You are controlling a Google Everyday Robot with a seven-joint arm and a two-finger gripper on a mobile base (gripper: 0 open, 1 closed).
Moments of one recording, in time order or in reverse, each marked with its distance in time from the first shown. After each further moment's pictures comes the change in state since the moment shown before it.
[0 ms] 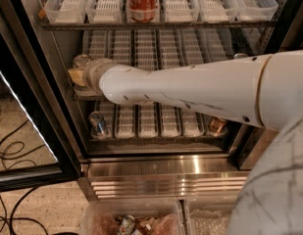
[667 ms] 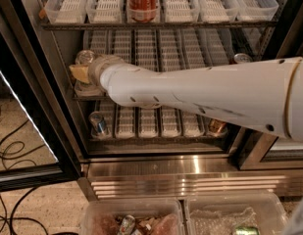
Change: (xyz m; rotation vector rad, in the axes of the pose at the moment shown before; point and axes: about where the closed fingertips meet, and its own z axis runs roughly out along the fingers) arm -0.018 -0.011 -0.030 0.055 -0.046 0.003
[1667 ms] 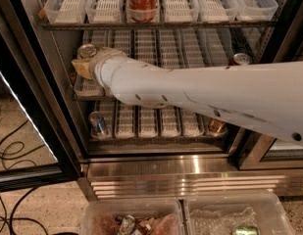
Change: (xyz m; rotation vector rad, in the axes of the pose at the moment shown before) arm -0.023 -0.001 -0.025 0.013 -0.028 -0.087
